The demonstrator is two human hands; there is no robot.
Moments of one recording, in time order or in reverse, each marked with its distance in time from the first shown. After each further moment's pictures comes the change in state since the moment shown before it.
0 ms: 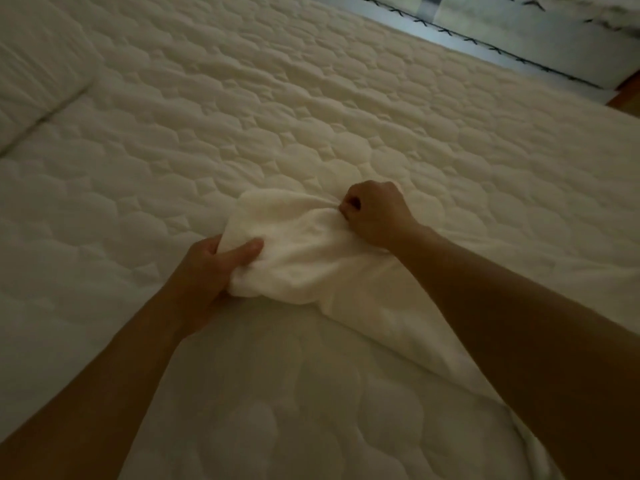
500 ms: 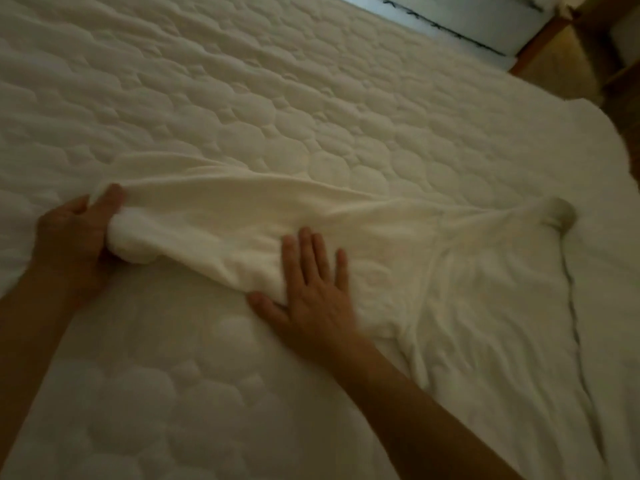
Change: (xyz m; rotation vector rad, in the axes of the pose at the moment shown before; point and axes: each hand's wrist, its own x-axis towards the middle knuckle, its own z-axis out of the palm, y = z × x) left_hand 0.041 -0.020 -0.015 -0.048 0.239 0.065; right_hand -0.189 0.036 0.062 -0.119 0.043 0.007
